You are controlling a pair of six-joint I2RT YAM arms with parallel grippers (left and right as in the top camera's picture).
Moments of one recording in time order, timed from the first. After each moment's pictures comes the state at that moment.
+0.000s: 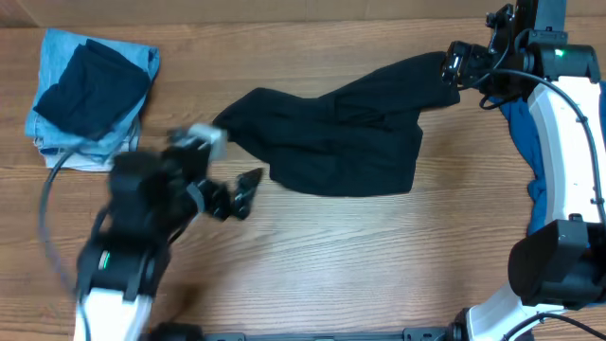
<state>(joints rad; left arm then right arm) -0.18 0.96 0.99 -0.64 0.40 0.01 -0.10 1.83 1.79 -0.98 -0.23 0.18</state>
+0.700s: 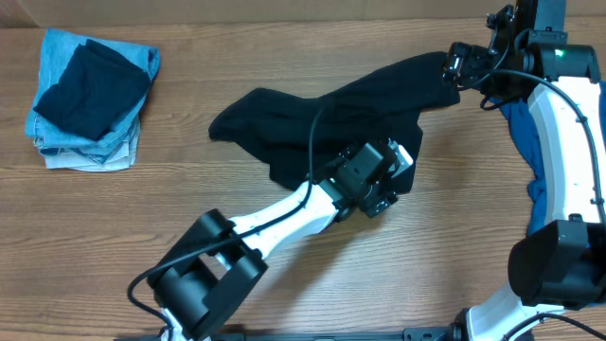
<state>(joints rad) -0.86 1.93 1.23 -0.19 -0.13 0.21 -0.10 1.83 1.79 -0.99 -0.21 0.18</state>
